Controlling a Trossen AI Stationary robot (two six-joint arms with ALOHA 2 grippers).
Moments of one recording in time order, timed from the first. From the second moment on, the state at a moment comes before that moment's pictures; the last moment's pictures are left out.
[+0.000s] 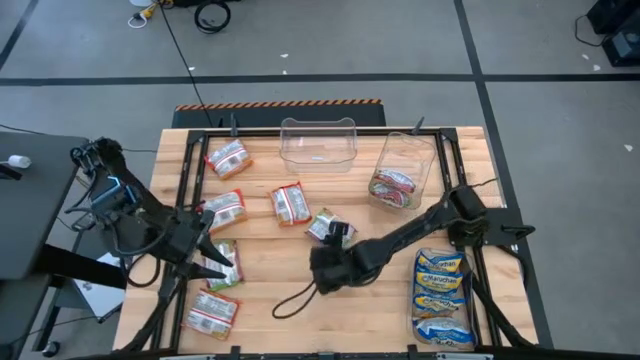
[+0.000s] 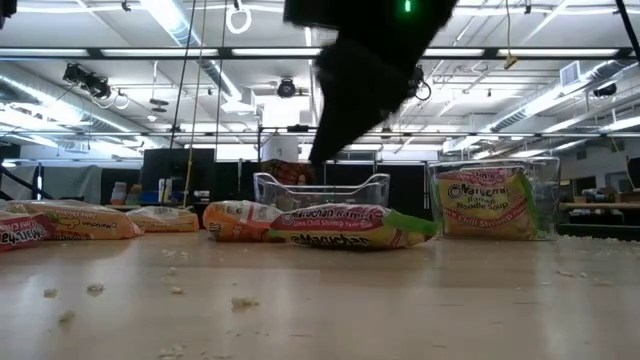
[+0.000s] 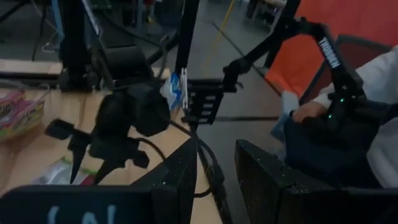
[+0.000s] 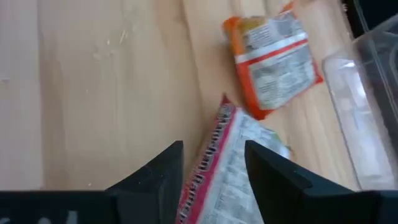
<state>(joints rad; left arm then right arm) -0.86 0.99 1.27 -0.56 -0.49 -0.40 0.40 2.07 1.56 -0.68 0.68 0.35</state>
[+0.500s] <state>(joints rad) -0.86 0.99 1.27 -0.60 -0.49 -0.42 0.39 2.24 1.56 -0.71 0.75 0.44</state>
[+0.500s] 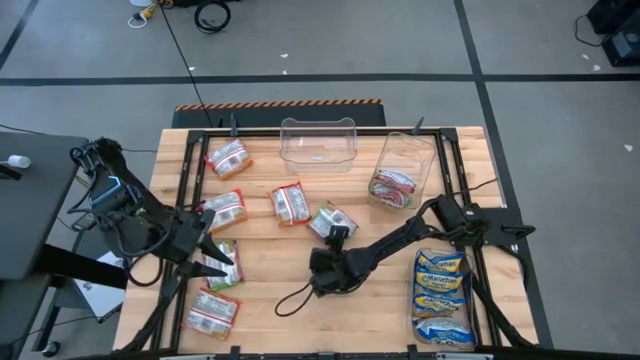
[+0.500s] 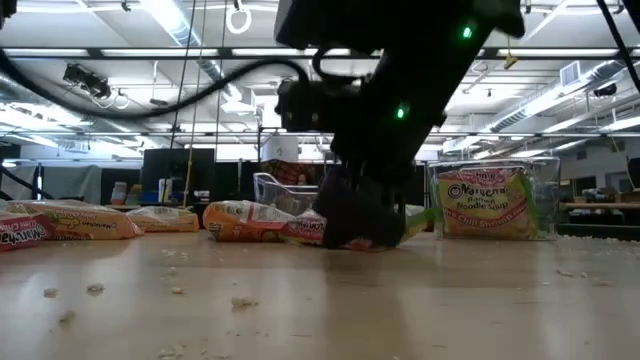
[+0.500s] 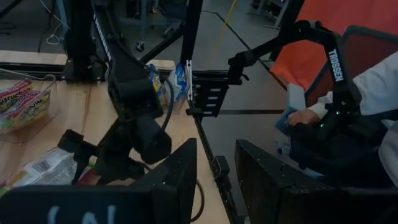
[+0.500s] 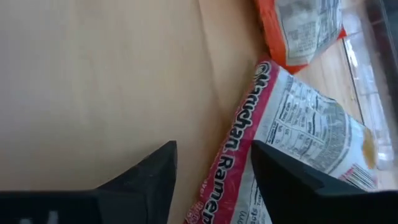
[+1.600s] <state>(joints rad) -0.85 0.99 1.27 -0.60 -0.74 -0.35 0.31 1.81 1.79 -1.25 0.70 0.25</state>
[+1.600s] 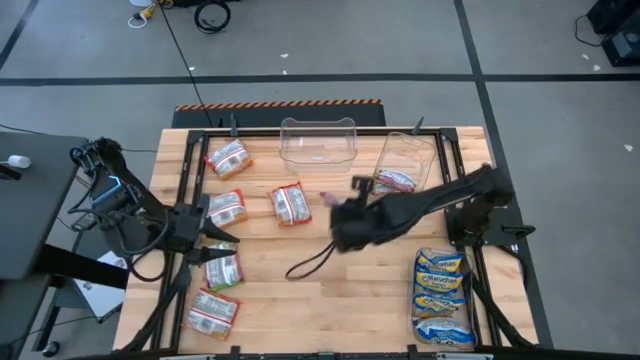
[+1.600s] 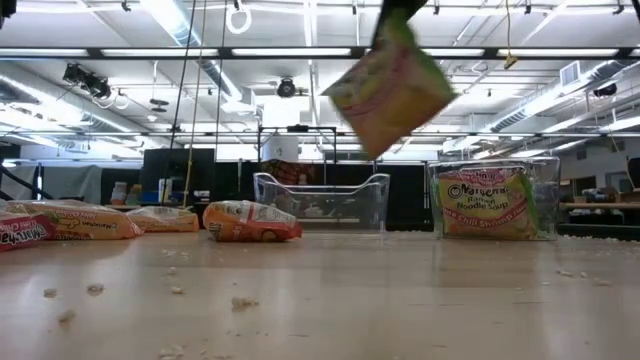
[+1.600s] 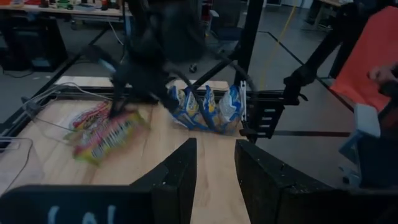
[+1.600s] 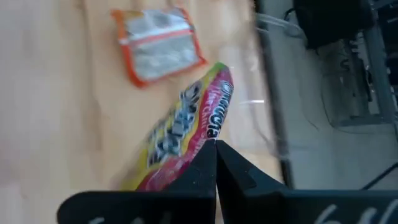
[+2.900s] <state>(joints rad) -0.29 1.24 1.27 -0.10 -0.69 -0.26 -0.53 0.94 0.58 -0.48 0.18 -0.71</state>
